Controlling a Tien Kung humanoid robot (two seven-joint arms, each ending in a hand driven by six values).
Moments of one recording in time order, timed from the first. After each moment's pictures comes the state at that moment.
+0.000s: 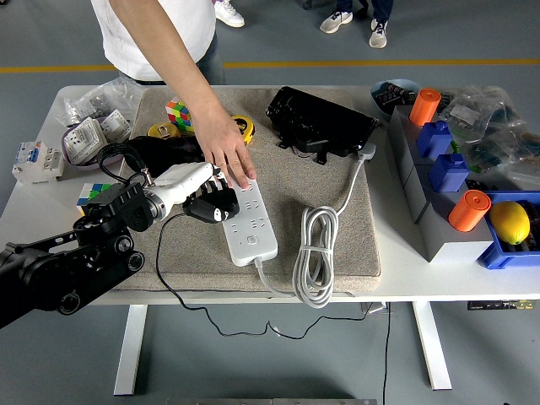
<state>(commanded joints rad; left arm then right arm) -0.70 0.32 -0.52 -1.13 1.69 0.10 0.25 -0.06 -0.28 0.91 0.43 -0.56 -0.12 0.07</state>
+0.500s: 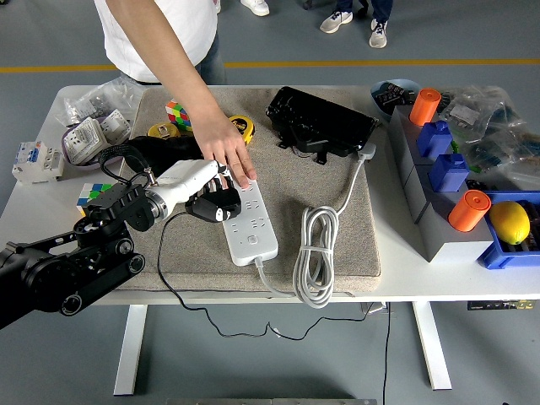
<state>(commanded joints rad) -0.71 0.32 -0.52 -1.11 1.70 0.14 0.17 -0.06 -0.27 0.91 0.43 -0.56 -0.11 0.07</state>
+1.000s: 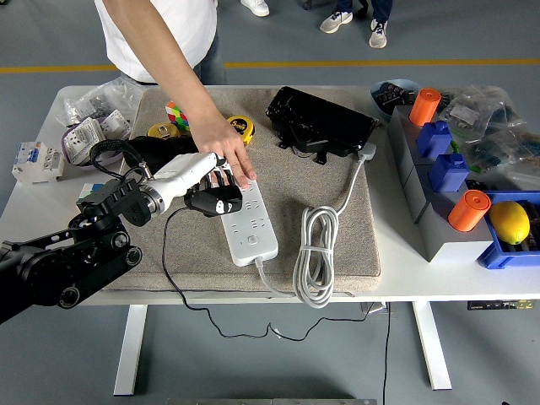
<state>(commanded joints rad) -0.71 0.33 -0.52 -1.10 1.64 0.16 0.12 -0.06 -0.27 0.91 0.43 -0.57 -0.12 0.07</state>
